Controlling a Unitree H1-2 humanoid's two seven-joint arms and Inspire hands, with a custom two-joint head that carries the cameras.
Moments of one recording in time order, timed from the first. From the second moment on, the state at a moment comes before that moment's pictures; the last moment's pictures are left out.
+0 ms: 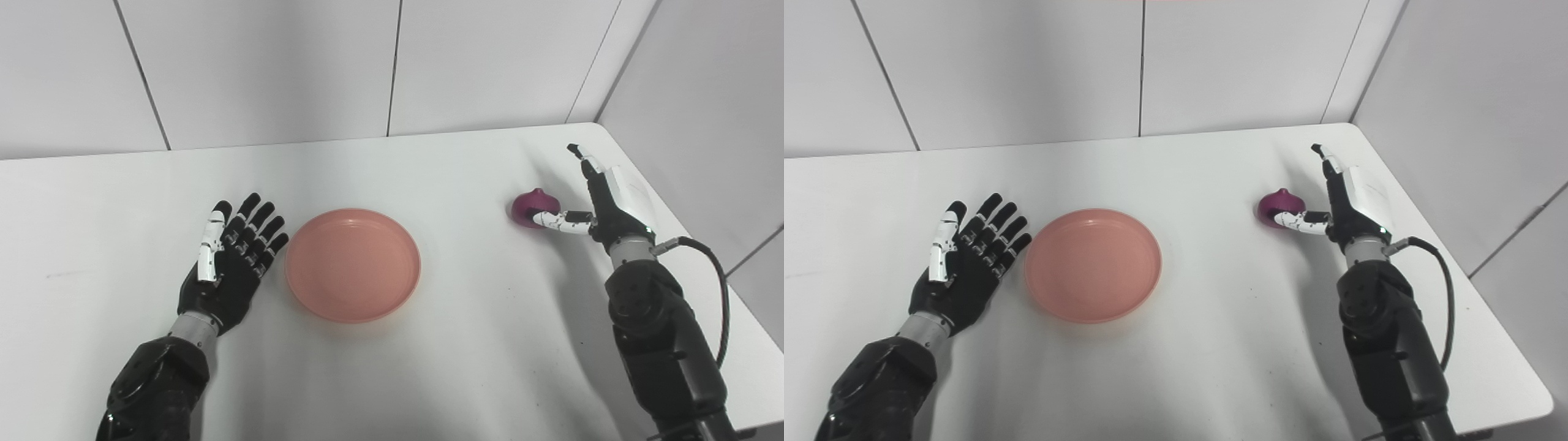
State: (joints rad) left arm -0.27 -0.03 0.04 0.02 -0.52 0.46 -0.17; right arm -0.22 -0.47 -0.10 -0.14 -0.68 0.43 0.11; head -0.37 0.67
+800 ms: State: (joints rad) left arm -0.27 -0.04 0.03 0.01 -0.50 0.46 -0.17; right arm -0.25 -0.50 -0.03 -0.05 -0.65 0.43 0.14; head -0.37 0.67
